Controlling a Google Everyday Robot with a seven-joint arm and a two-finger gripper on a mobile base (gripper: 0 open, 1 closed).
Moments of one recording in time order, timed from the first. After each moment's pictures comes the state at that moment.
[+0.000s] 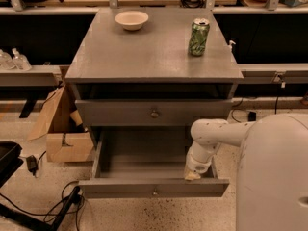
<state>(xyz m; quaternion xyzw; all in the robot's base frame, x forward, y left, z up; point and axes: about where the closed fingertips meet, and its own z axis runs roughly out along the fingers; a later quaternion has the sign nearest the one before) 0.518 -0.154 0.442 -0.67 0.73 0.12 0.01</state>
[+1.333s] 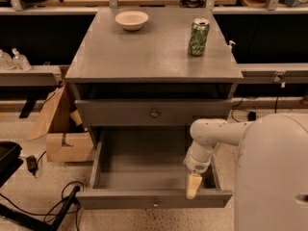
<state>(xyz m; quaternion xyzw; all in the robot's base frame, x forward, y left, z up) 0.520 -0.153 0.440 -0.67 0.73 0.12 0.01</state>
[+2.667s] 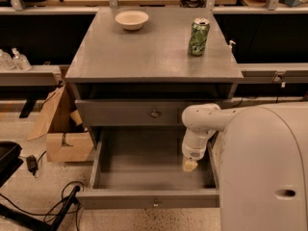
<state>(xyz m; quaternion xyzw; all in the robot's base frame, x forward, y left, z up) 0.550 -0.151 0.475 -0.68 0.73 0.09 -0.02</state>
